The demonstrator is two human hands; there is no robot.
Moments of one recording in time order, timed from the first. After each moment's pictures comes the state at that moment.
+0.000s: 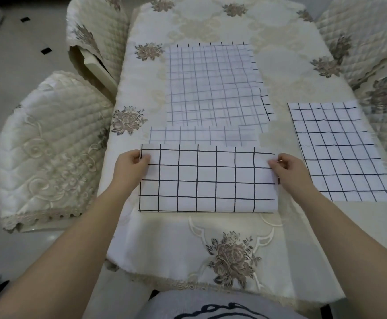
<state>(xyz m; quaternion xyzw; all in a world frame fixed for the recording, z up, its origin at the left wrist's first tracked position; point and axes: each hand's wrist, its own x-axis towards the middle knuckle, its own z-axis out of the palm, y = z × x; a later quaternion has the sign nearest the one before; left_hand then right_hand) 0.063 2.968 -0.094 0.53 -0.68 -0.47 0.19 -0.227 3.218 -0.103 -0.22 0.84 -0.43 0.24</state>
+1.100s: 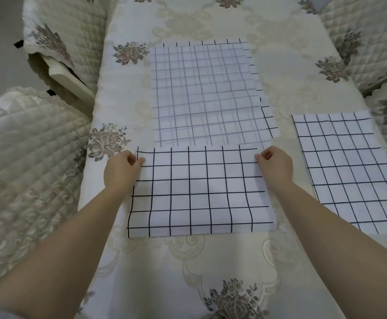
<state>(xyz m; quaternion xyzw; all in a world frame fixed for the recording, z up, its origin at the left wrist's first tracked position) -0.010 2.882 -0.139 0.56 -0.77 -0.27 0.10 -0.286 3.112 -0.141 -0.17 0.93 -0.30 0.14</state>
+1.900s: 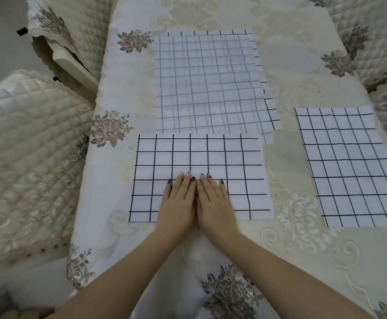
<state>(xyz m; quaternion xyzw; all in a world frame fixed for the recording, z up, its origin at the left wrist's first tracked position) -0.014 3.045 -0.171 0.30 -0.95 -0.10 -0.01 -0.107 3.125 -0.174 -0.52 0.84 -0.10 0.08</state>
